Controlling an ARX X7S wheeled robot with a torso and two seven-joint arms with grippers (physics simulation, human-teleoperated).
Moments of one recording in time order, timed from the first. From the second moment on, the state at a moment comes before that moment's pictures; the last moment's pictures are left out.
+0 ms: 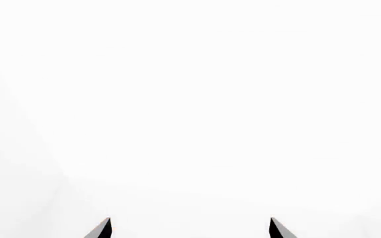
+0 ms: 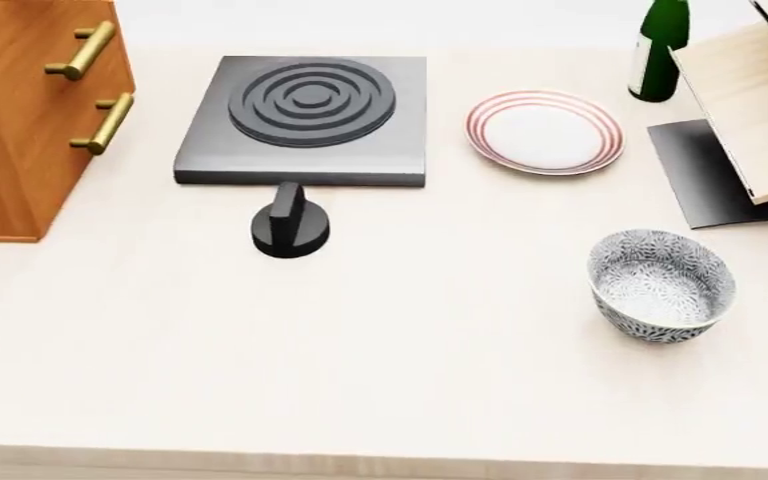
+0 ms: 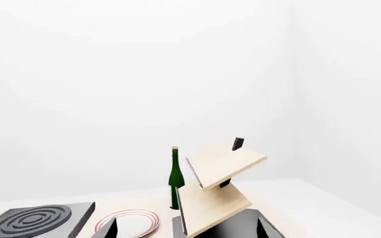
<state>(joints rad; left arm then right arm) 0.03 -0.39 -0.27 0.97 -0.50 0.21 -0.24 -0.02 0.61 0.97 -0.54 0.83 0.67 -0.24</state>
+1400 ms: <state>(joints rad) 0.04 -0.42 -0.23 0.96 -0.48 0.24 -0.27 -0.06 0.59 0.93 -0.54 0.82 0.63 -0.31</state>
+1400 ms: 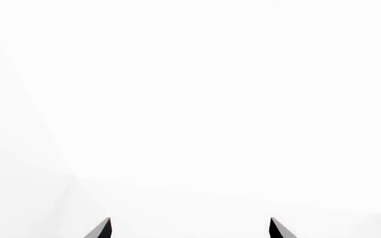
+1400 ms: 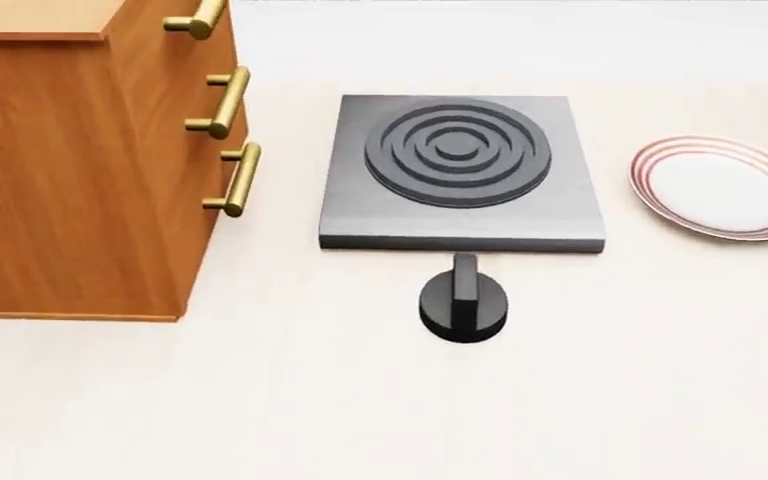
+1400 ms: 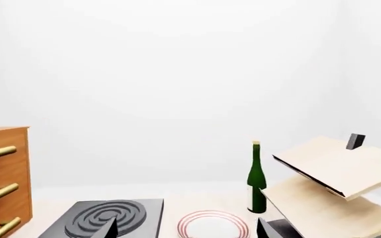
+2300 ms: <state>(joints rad) 0.04 -0.43 -0.22 0.95 -0.47 0.26 -0.28 -0.08 0.58 0.92 -0.54 0.81 0.62 -0.33</state>
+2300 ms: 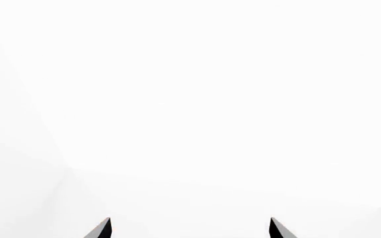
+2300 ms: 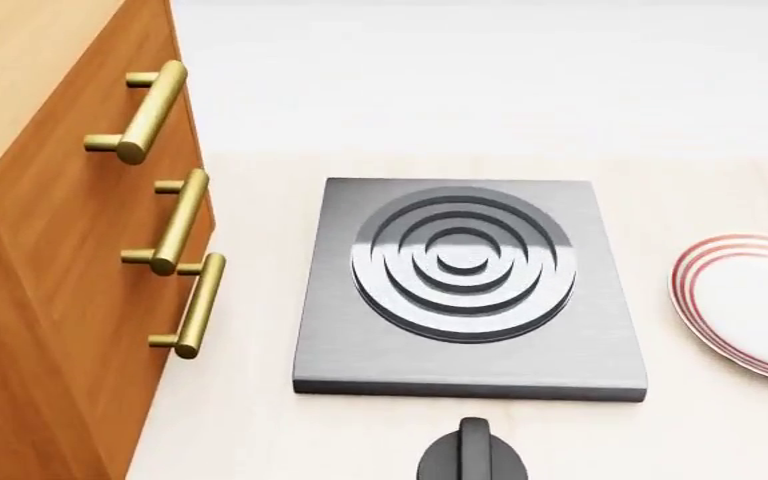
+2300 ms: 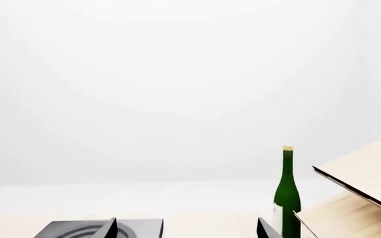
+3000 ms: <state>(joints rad) 0.05 -0.44 -0.22 0.94 -0.46 0.28 -0.29 -0.17 0.92 0.83 -0.38 0.79 0.96 -0.43</state>
